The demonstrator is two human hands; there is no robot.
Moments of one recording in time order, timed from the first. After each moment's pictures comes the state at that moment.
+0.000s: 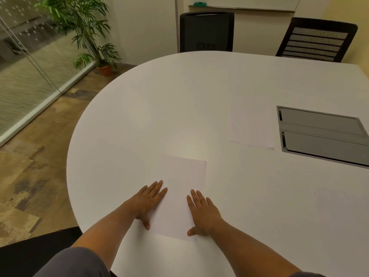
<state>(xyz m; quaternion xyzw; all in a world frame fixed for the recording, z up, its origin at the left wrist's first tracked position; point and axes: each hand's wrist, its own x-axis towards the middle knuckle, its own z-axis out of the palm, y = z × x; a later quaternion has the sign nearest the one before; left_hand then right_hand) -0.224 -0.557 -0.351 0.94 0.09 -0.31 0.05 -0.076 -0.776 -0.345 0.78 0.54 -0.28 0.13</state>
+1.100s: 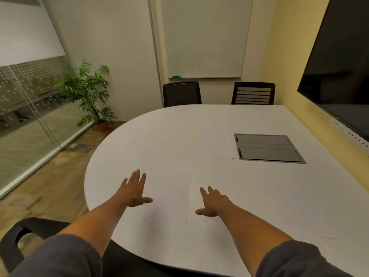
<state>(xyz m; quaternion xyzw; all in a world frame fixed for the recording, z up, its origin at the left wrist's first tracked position) -0.313 -0.663 -0.139 0.94 0.28 -0.18 0.00 -0.143 -0.918 -0.165 0.89 0.37 -0.24 0.07</state>
